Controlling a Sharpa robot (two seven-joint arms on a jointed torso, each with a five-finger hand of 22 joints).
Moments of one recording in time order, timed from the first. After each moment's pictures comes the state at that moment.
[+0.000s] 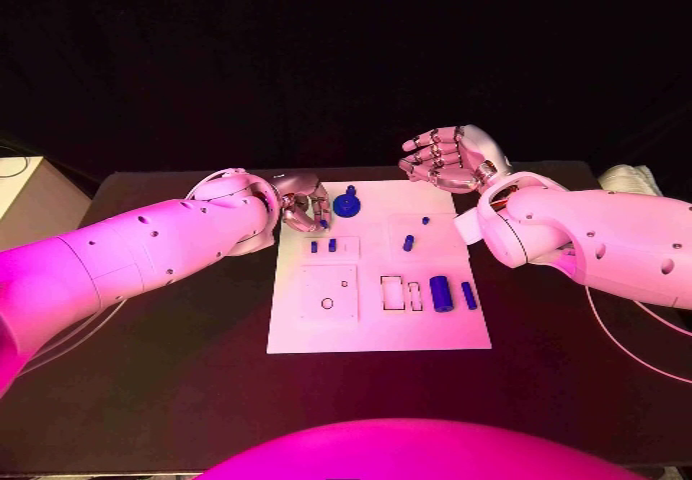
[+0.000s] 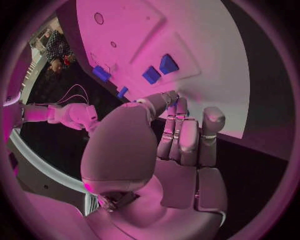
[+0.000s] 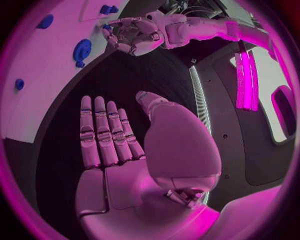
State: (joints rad) left arm 1.24 -0.49 -0.09 1.08 -1.31 -0.07 0.01; left_hand 1.42 -0.18 0.62 -0.03 0.22 0.94 0.14 0.43 0.34 0.99 0.07 0.62 0.17 1.34 0.01 1.44 1.04 0.14 1.11 0.12 1.26 1.09; right arm 1.29 -0.84 -0.16 1.50 -0.53 -0.62 0.30; right_hand 1.32 -0.21 0.38 0.21 0.31 0.76 0.20 0.34 0.24 1.03 0.19 0.12 0.07 1.05 0.14 0.07 0.37 0.17 0.98 0.25 0.07 0.21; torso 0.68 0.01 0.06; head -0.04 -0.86
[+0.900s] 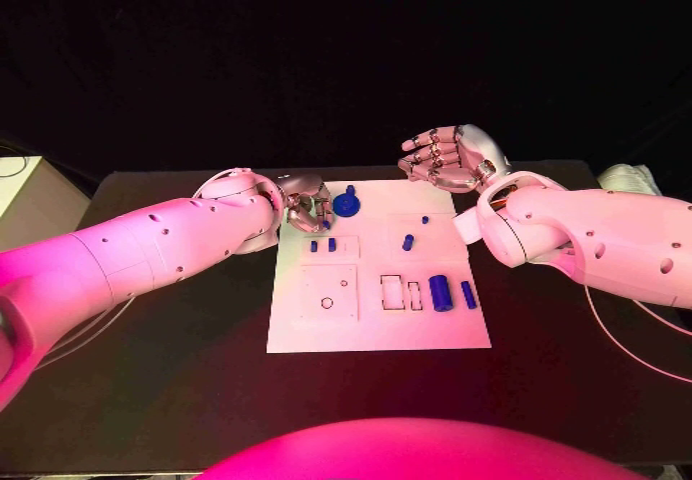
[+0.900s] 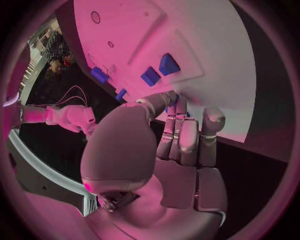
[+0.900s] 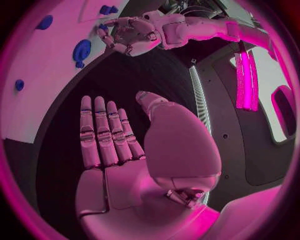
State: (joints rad) left arm 1.25 -0.45 -0.09 1.04 -1.31 -0.06 0.01; left_hand 1.41 -0.18 0.62 -0.03 0.22 0.94 0.14 0.42 0.33 0.99 0.07 0.62 0.18 1.34 0.01 1.44 1.04 0.14 1.11 0.12 1.26 1.09; right arm 1.29 -0.84 -0.16 1.50 -0.53 -0.62 0.30; right_hand 1.32 -0.21 0.38 0.21 0.31 0.76 0.20 0.34 0.24 1.03 0.19 0.12 0.07 1.05 0.14 0.07 0.37 0.17 0.98 0.25 0.07 0.21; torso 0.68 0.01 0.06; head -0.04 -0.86
